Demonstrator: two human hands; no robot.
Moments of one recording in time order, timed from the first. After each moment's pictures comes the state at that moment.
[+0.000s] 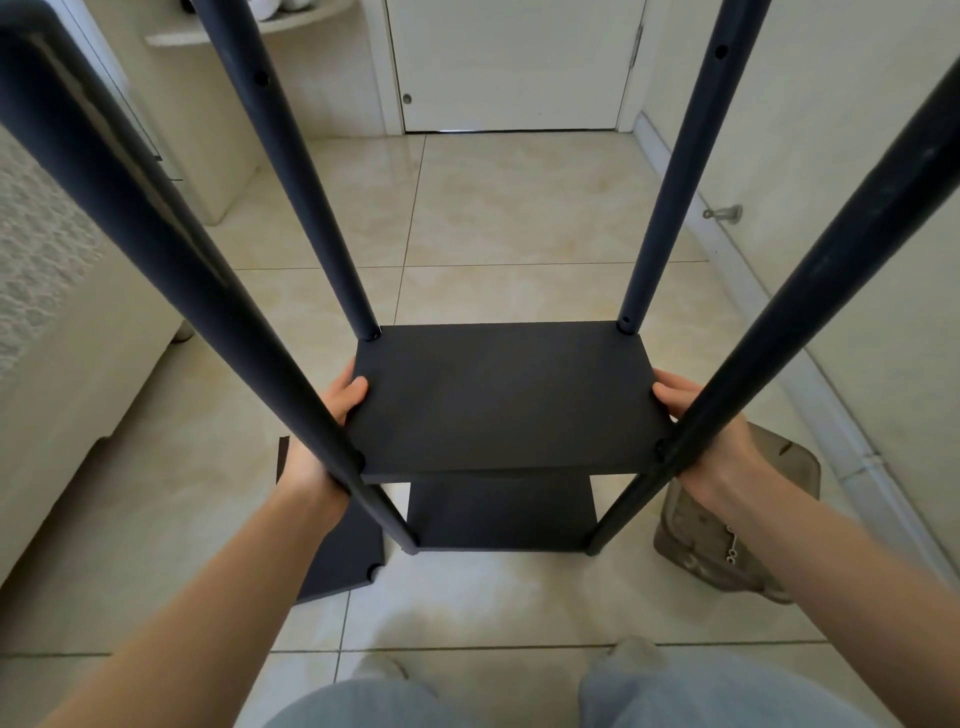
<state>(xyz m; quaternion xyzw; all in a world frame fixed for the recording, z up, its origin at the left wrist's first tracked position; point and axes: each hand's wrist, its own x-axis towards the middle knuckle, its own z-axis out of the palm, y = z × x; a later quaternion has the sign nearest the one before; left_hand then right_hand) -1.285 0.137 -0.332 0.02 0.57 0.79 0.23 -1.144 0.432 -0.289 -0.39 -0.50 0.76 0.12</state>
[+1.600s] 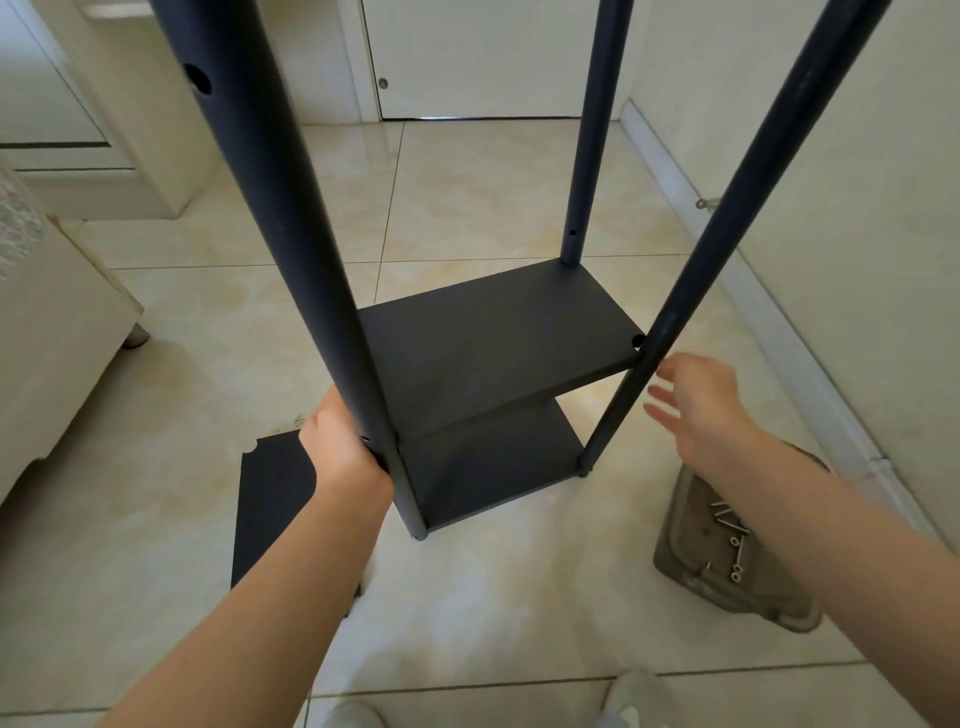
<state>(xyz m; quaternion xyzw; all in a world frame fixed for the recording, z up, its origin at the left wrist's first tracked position) -1.312 0.211 -0.351 -0.30 0.50 0.81 0.10 -1.213 0.478 -0.333 -0.50 -0.56 0.63 0.19</state>
